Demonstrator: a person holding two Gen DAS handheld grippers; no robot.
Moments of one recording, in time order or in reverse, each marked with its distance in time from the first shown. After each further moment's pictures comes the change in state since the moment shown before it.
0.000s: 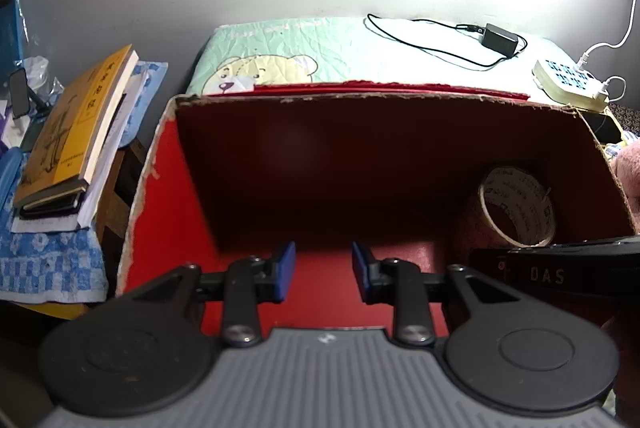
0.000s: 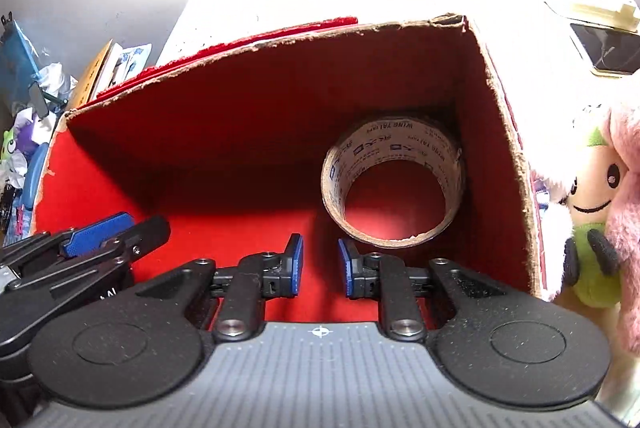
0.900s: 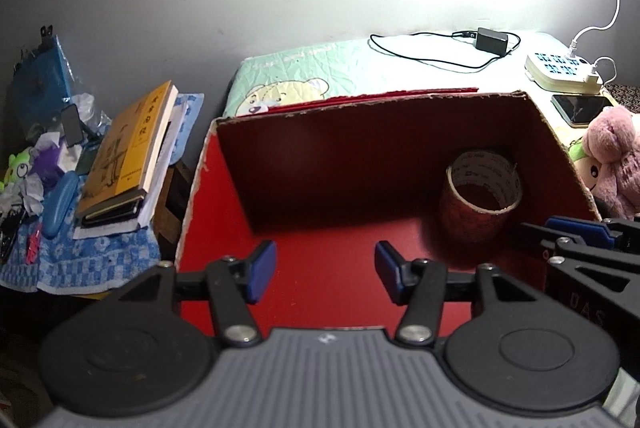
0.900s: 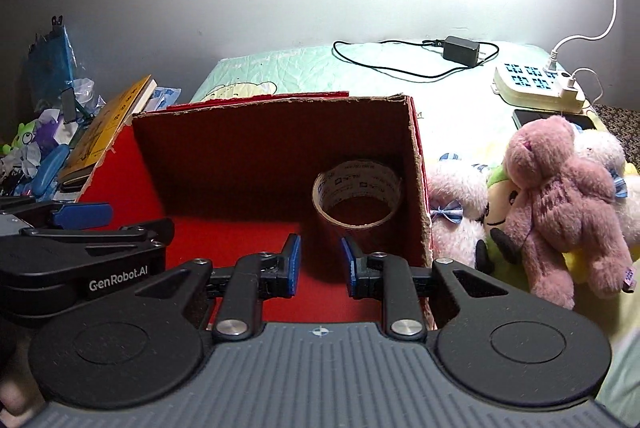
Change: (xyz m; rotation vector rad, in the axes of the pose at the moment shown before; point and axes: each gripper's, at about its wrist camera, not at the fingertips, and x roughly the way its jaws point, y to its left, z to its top) left arm -0.079 -0.040 -0.027 0.070 -0.059 0.138; right arm -0.089 -0.018 -0.052 -0.144 -0.286 -0.051
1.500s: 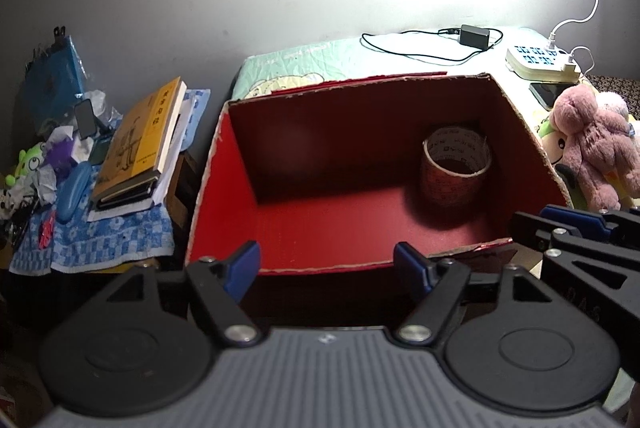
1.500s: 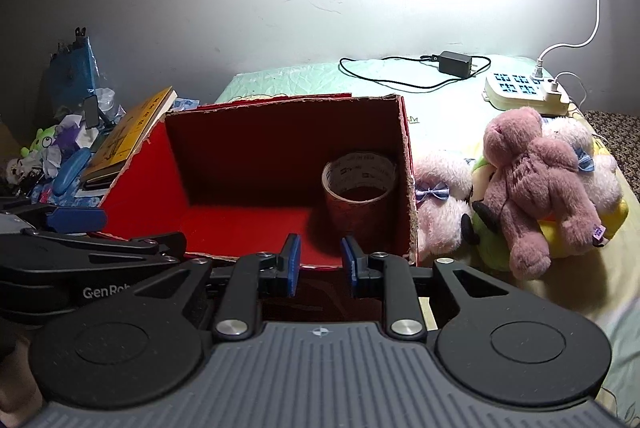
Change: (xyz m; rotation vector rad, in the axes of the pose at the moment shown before) left arm -0.046 -0.008 -0.032 0.008 -0.002 0.001; right arm -0.047 0.003 -0.034 0.003 -0.071 0.017
